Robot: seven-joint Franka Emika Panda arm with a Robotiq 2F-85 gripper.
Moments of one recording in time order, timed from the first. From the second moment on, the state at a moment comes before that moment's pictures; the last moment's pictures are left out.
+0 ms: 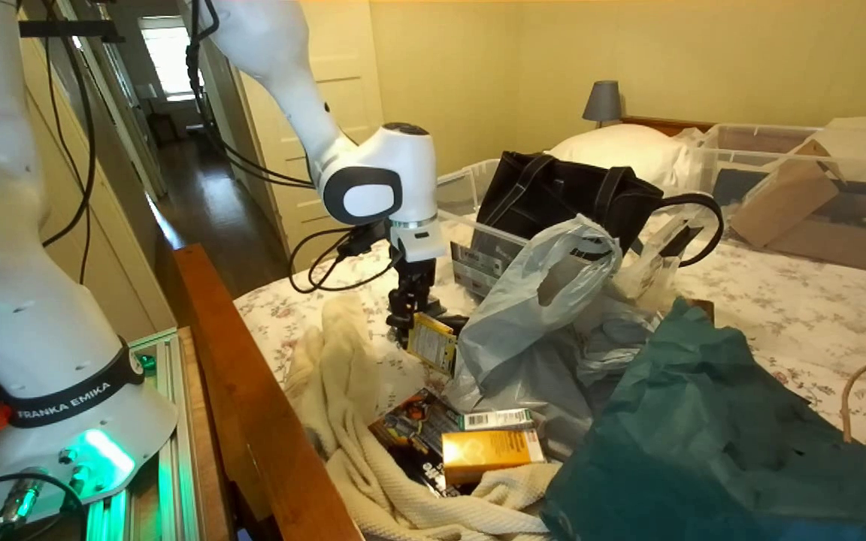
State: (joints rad) arm -0.02 0.34 0.00 -2.44 0.16 2.78 0.83
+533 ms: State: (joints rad) arm -0.01 0.38 -0.02 -2.40 0.17 2.78 0.83
